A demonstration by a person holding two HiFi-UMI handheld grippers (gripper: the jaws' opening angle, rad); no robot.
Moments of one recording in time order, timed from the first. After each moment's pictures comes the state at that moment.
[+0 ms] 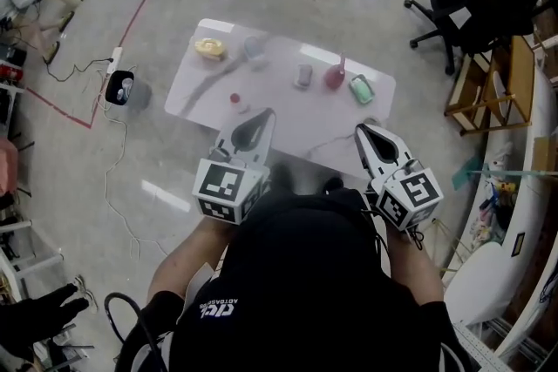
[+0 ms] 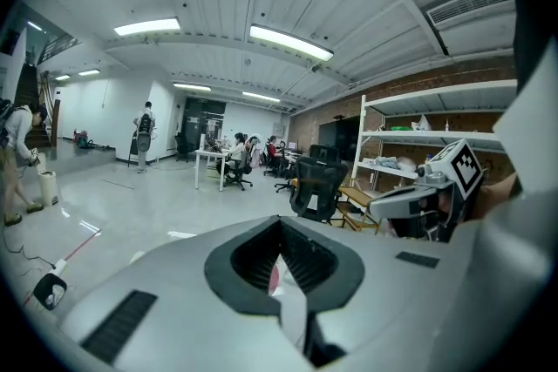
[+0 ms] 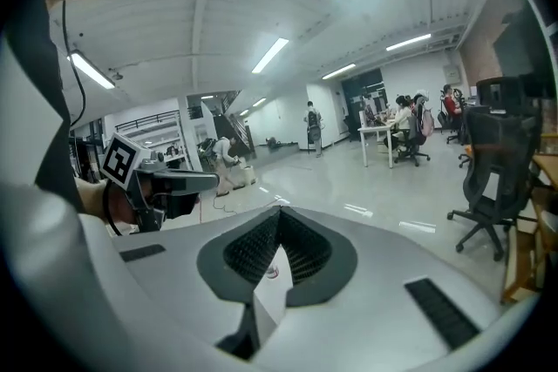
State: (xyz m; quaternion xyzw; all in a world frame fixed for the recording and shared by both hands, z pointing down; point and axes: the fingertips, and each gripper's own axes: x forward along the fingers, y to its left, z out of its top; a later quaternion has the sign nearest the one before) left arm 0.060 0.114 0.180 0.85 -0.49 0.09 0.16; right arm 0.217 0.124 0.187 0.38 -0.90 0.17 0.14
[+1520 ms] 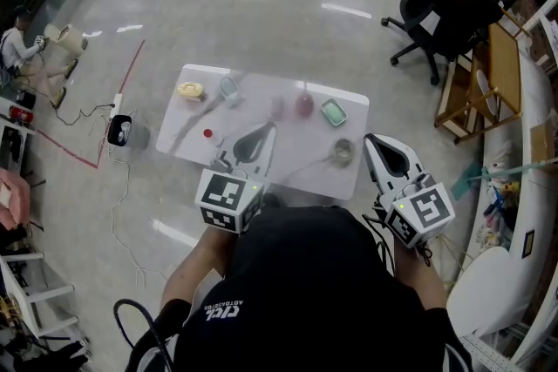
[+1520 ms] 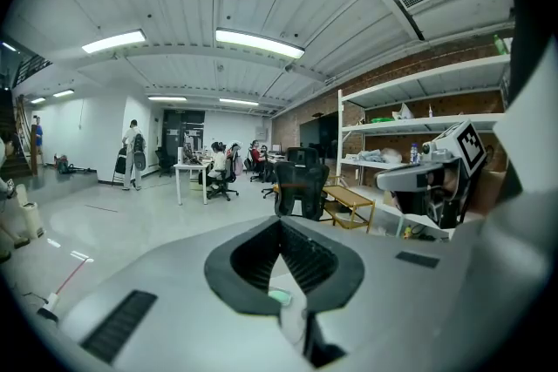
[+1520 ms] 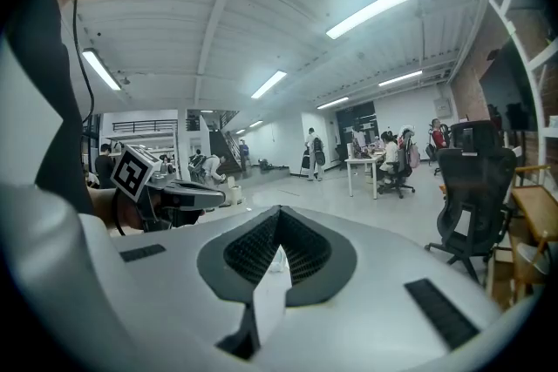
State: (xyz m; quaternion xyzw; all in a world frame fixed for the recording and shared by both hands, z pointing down) left arm 0.198 0.102 0.130 0.87 -0.46 0.11 0.10; right arm 0.358 0.129 0.106 0.41 -0.90 0.10 0.09
